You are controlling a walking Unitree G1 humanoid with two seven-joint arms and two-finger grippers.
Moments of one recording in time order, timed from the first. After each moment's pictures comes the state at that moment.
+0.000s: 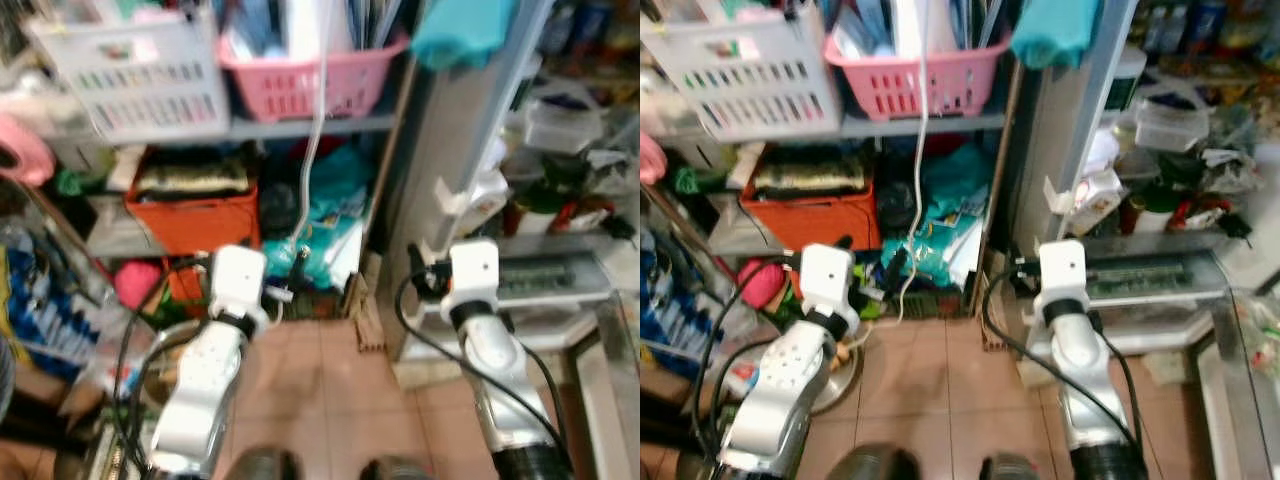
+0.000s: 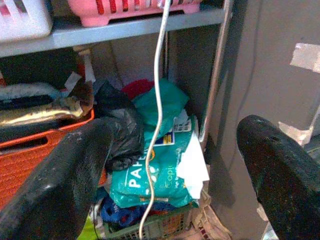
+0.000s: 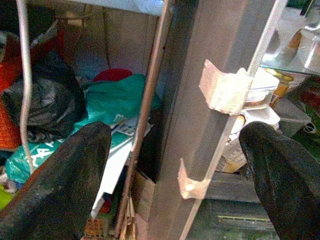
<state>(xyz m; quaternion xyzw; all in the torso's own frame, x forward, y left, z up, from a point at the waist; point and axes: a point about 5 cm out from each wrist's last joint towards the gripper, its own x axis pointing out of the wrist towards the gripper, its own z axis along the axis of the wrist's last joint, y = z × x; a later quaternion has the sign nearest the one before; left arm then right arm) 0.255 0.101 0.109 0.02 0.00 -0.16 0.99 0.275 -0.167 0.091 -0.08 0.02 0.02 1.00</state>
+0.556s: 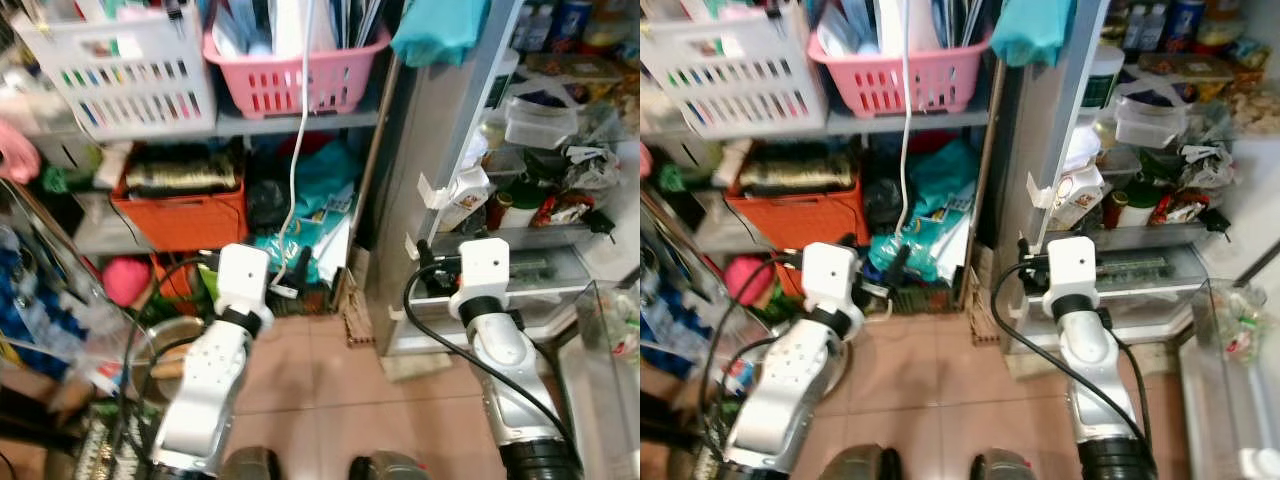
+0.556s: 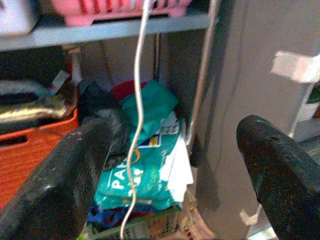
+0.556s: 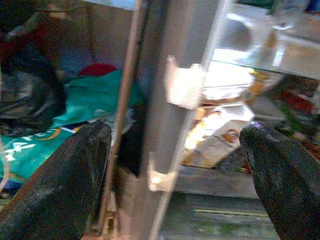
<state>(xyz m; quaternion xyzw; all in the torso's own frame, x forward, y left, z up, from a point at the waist) 0.257 0.101 0.110 0.01 0.00 -0.14 0.99 0.279 -0.173 0.096 -0.09 0.01 0.02 1.00</state>
